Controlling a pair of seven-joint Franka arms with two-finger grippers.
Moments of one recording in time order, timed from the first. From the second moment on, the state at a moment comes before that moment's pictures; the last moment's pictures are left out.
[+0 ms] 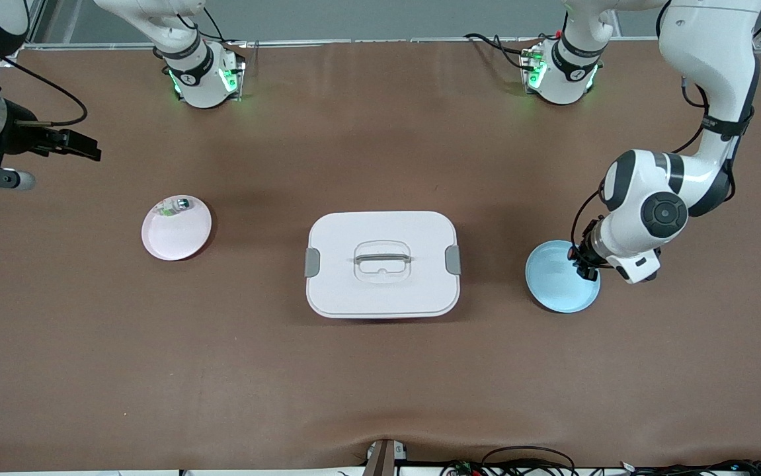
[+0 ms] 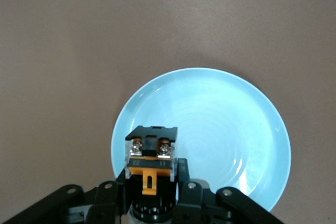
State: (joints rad) left arm -0.05 0.39 -0.08 -2.03 0.09 2.32 -1.52; right arm -0.09 -0.09 0.06 -1.78 0.00 1.45 0.09
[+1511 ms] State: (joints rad) left arm -0.03 0.54 -0.08 -2.01 0.09 2.50 -1.58; right arm -0.07 0.00 0.08 -1.53 0.00 1.57 0.29
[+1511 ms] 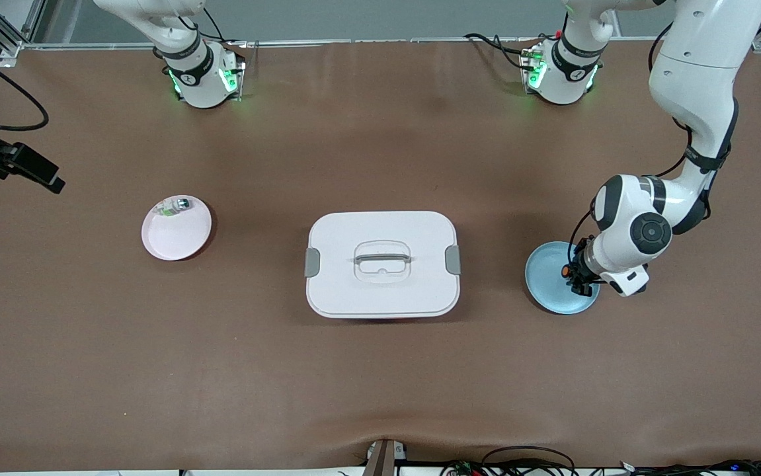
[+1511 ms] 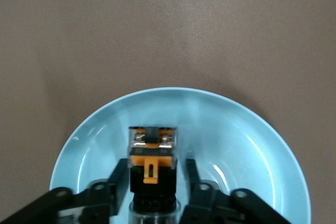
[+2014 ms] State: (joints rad) left arm -0.03 0.51 -0.08 -1.92 0.10 2.39 -1.56; right arm -0.06 0.01 0.08 -1.53 0.00 1.57 0.29
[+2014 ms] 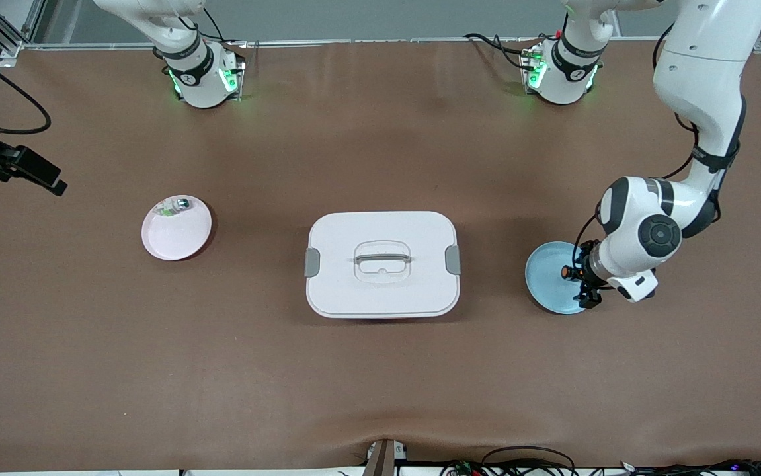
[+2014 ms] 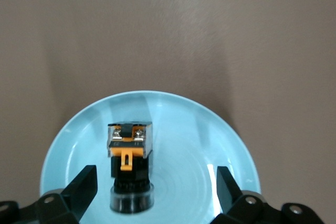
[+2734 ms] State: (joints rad) left arm -0.02 0.29 -0.09 -1.59 0.08 1.87 -0.94; right arm -0.02 0.03 0.09 -1.50 0.01 1.61 0.29
